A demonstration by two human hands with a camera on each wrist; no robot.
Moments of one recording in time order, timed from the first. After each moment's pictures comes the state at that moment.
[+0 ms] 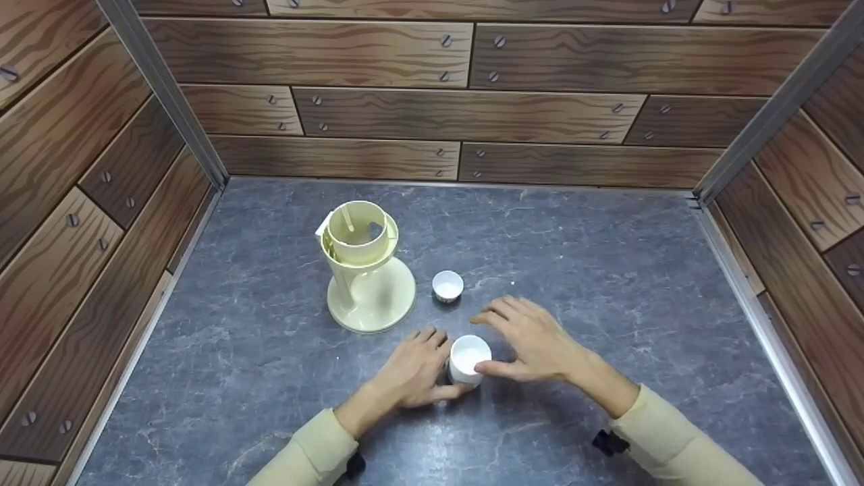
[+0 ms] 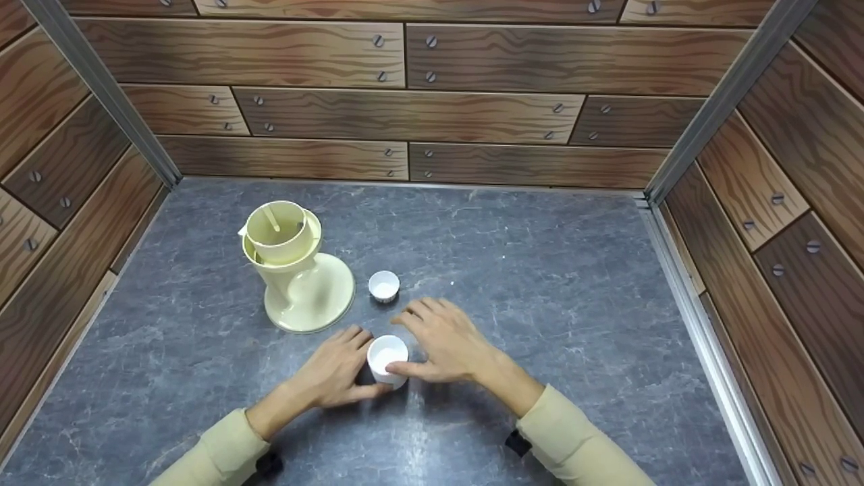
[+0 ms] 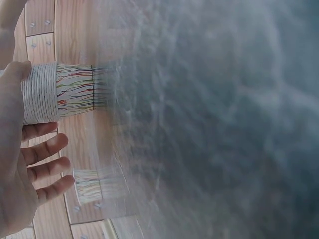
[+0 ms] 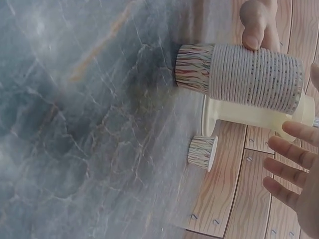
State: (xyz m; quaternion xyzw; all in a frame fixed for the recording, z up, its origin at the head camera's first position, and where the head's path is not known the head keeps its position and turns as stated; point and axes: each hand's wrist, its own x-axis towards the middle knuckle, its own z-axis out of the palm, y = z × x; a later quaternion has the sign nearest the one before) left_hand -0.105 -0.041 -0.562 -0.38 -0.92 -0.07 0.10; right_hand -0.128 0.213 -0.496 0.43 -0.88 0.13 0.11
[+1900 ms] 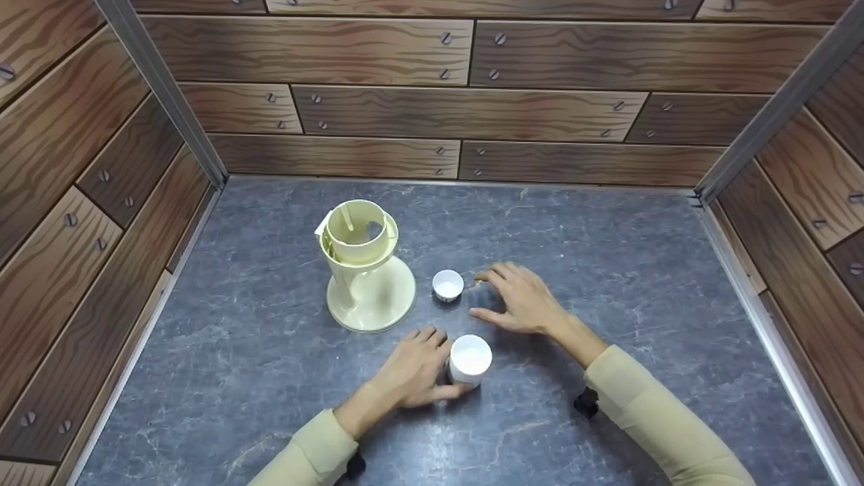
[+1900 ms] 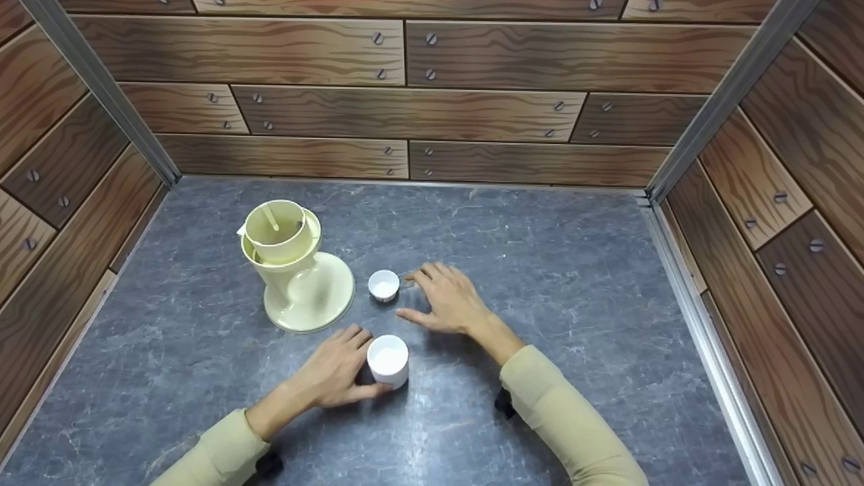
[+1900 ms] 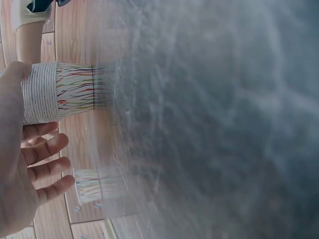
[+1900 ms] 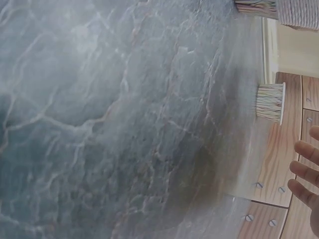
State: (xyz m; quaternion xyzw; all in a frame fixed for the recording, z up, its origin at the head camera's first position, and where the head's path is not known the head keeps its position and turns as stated) left_hand -0.105 -0.041 -0.563 -0.37 -0.92 -0.07 0.10; right_hand -0.205 0.217 -0.539 0.34 -0.93 0.15 0.08
